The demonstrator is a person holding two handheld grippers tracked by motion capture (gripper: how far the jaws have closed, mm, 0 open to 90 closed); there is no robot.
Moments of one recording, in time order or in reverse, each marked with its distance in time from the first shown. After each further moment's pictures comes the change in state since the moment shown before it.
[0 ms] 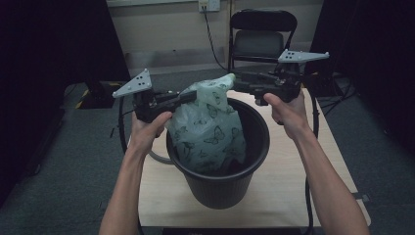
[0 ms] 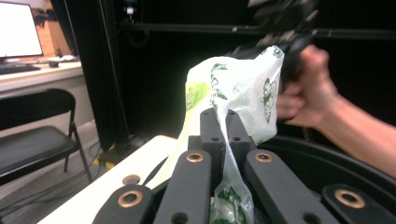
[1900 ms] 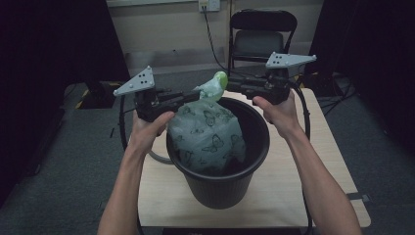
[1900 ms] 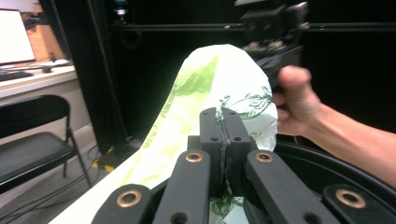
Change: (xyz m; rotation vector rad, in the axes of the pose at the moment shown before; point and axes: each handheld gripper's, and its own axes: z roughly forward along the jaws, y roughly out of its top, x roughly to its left) left arm -0.010 0.012 0.008 0.032 -0.009 0.045; right arm 0.014 0.000 0.019 -0.021 0.069 -0.122
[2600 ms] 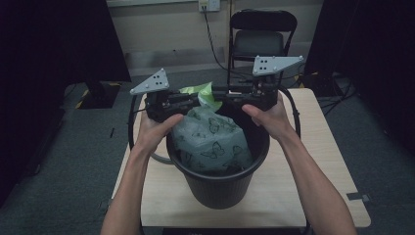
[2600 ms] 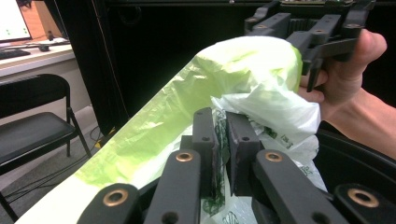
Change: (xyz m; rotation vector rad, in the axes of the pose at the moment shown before) left arm 0.000 -0.007 0.019 0.081 0.009 -0.004; right arm 0.030 0.010 0.017 0.002 0.177 -0.107
